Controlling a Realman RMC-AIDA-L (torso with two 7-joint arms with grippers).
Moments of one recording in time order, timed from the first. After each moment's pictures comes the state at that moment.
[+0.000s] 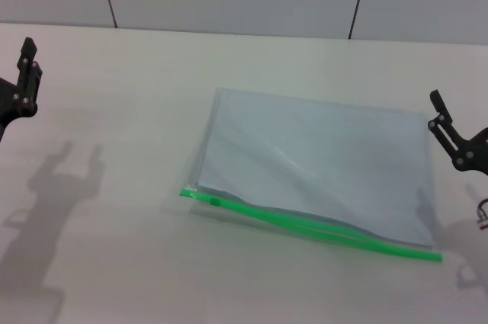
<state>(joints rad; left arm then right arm) -0.35 -2.04 2.60 0.11 -1.15 1.52 -0.02 0.29 2.04 0.47 0.37 -2.21 -1.52 -0.46</state>
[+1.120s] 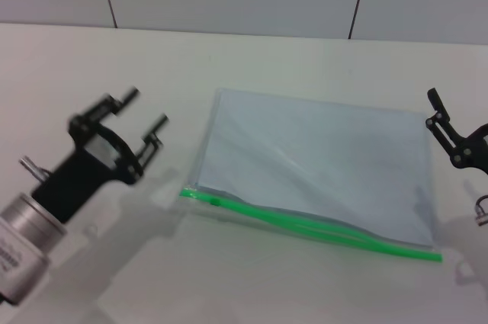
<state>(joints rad) -0.37 -2.04 2.60 0.09 -0.68 1.50 0.21 0.30 2.04 0.47 0.36 -2.21 -1.51 -0.46</state>
